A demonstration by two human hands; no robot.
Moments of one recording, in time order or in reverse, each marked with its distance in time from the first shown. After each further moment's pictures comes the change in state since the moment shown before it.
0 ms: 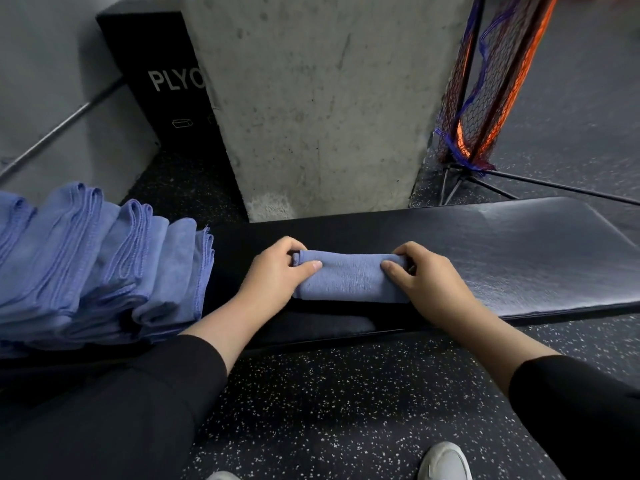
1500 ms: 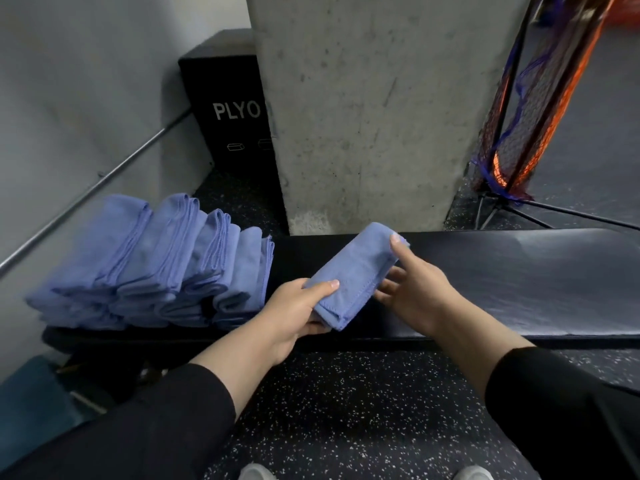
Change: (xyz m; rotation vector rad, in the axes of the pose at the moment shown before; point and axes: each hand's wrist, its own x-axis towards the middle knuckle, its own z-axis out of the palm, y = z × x) left_hand -0.083 0.026 -0.049 -0.634 -0.139 -0.409; right_hand -0.013 -0.098 0.021 1.386 -0.304 0.427
